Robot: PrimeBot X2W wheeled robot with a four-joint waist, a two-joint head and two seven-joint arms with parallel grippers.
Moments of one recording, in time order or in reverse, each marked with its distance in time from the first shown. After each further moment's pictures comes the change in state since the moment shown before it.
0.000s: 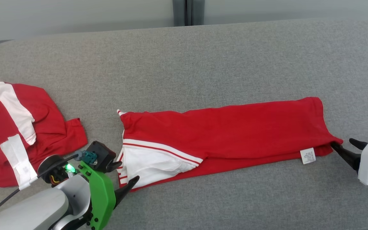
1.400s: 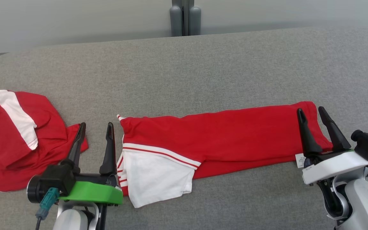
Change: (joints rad) left arm 0.592 -0.726 1.150 0.091 0.726 -0.072 -0.499; right arm 0.369 0.603 -0.795 -0.284 -0.698 -0.001 -0.354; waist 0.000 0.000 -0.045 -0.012
